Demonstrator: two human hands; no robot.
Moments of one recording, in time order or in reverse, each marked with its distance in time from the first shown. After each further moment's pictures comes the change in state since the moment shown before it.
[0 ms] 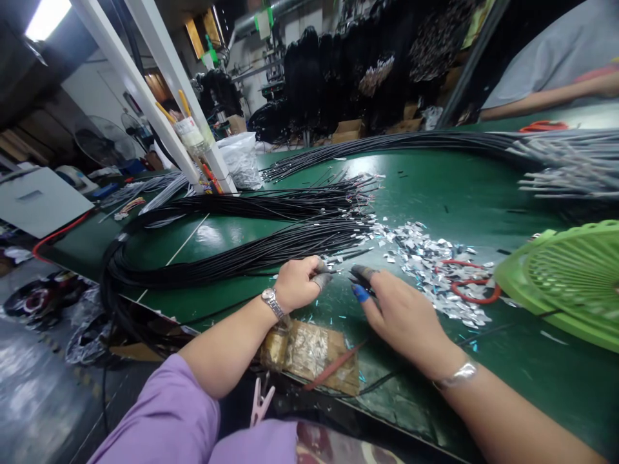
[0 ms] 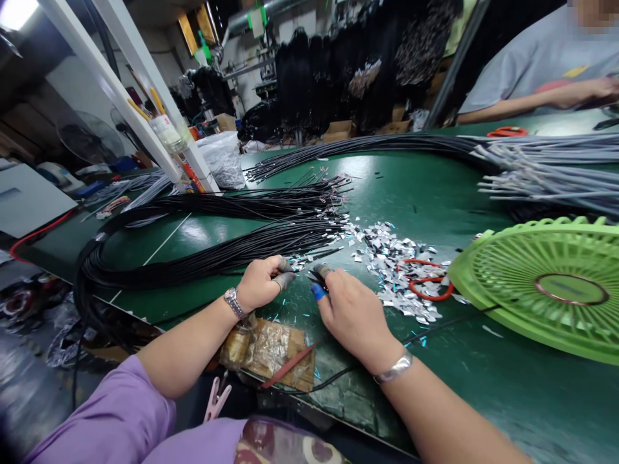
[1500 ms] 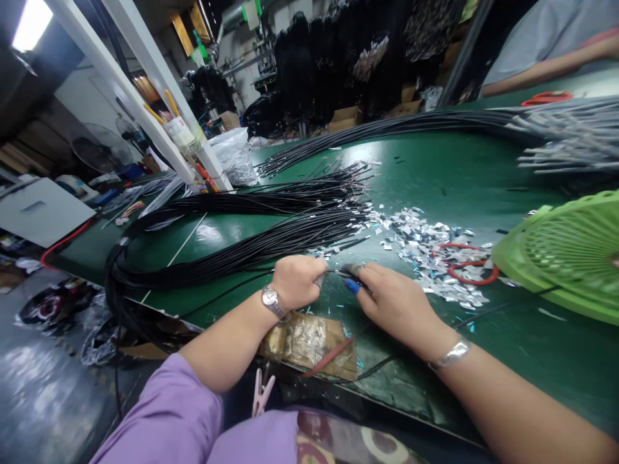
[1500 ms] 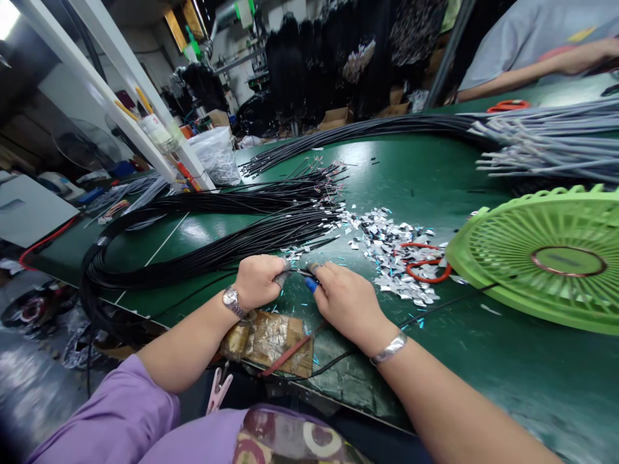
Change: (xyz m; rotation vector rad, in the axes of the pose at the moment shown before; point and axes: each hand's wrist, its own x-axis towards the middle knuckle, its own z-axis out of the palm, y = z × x) left_hand -0.008 0.007 -0.005 0.532 -0.024 0.303; right_hand 0.000 0.001 0.003 -0.013 -0.145 -0.020
